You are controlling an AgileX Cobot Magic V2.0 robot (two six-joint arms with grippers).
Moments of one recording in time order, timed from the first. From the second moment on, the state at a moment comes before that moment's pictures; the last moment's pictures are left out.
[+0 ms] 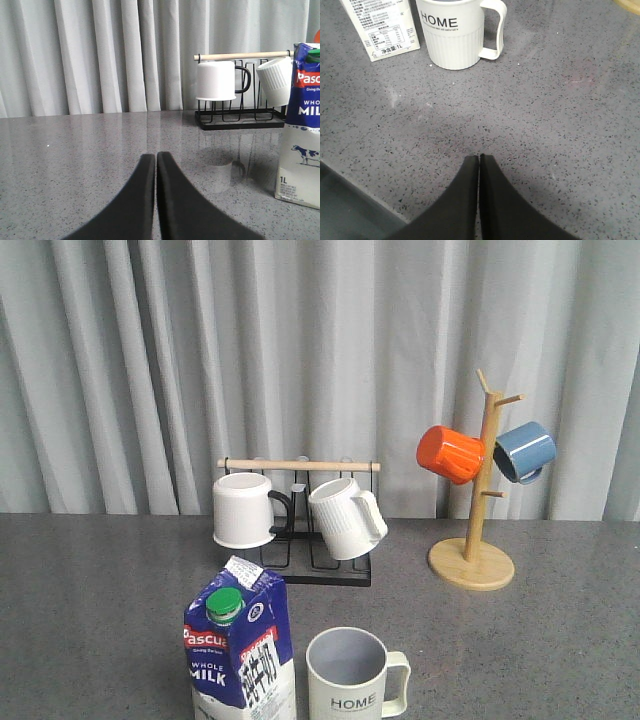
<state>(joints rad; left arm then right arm) -0.04 -0.01 0.02 -0.02 0.00 0.04 0.38 0.64 -0.42 0.24 0.45 -0.24</state>
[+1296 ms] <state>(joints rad) -0.04 -0.01 0.02 -0.02 0.00 0.04 0.10 0.14 -0.02 0.04 0.08 0.00</state>
